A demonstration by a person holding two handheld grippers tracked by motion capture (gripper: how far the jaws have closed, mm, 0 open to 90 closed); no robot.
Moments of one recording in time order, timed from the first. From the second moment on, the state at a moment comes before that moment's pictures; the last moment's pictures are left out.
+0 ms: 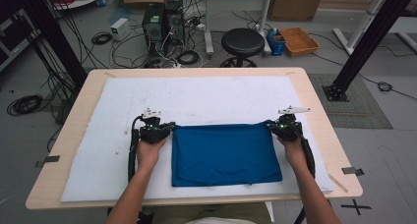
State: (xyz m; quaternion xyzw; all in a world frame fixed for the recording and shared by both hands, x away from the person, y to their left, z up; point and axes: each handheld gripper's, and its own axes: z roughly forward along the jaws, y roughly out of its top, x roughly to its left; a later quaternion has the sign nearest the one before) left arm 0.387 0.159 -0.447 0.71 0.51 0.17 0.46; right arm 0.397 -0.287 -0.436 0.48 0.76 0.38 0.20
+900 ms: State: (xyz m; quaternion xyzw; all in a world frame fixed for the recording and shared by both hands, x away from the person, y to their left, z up) left arm 0.279 0.133 -0.448 0.83 0.34 0.13 0.42; right arm 0.287 -0.297 -0.441 0.33 0.86 0.37 0.12
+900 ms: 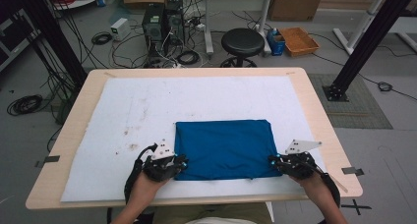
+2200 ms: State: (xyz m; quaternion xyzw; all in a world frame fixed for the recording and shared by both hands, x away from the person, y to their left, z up) left arm 0.317 0.198 -0.411 0.69 0.37 0.24 0.57; right arm 0.315 -0.340 -0.416 0.42 0.74 0.46 0.27
